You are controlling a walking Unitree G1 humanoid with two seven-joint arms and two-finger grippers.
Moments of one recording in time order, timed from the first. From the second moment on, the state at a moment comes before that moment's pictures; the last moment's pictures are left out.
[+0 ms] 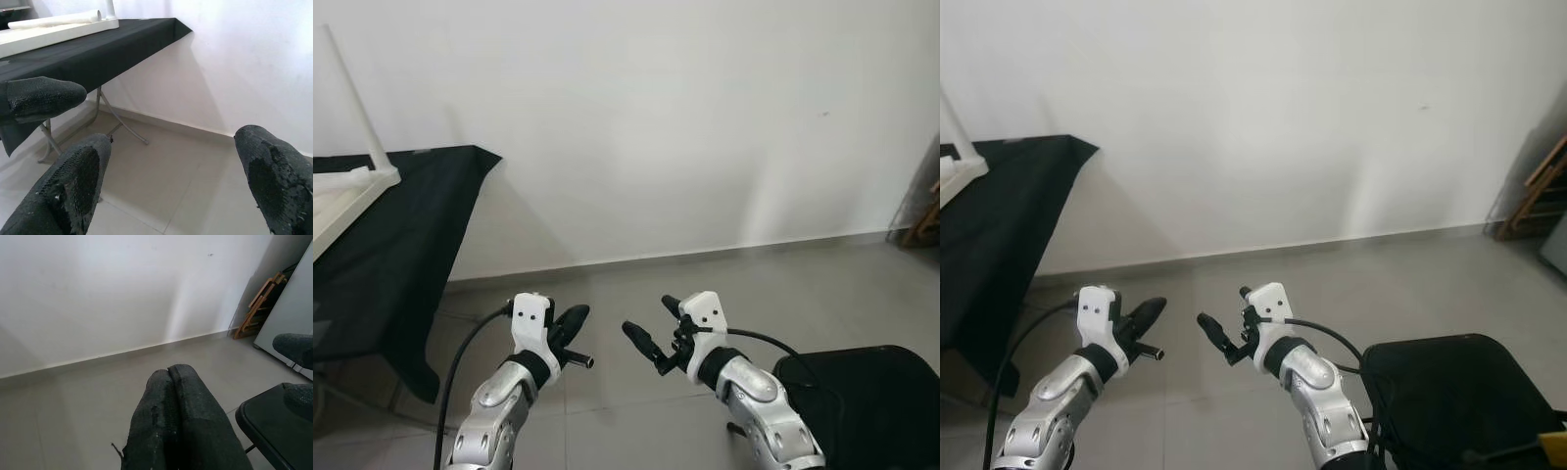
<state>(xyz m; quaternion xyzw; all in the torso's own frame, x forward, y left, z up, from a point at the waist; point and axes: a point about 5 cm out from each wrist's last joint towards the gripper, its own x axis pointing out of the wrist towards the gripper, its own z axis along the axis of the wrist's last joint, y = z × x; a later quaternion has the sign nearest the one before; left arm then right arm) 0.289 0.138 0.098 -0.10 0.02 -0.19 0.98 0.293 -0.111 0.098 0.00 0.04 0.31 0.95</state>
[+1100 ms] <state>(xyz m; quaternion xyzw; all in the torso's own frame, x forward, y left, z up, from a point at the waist) 0.286 0.140 0.095 -0.09 0.03 -0.21 0.97 0.295 -0.103 0.099 0.01 0.05 0.32 0.95</state>
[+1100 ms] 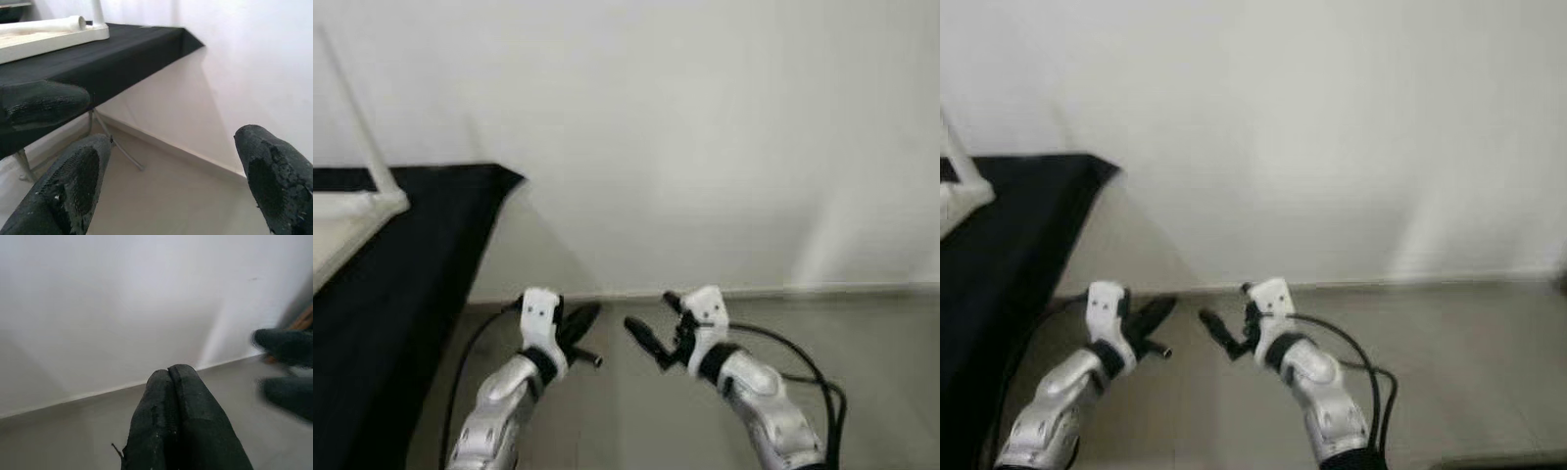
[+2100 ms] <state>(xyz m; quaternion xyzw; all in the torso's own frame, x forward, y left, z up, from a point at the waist) 0.292 0.130 0.097 -0.10 0.02 -0.21 0.97 0.296 -0.116 0.095 0.00 0.06 0.31 0.95</state>
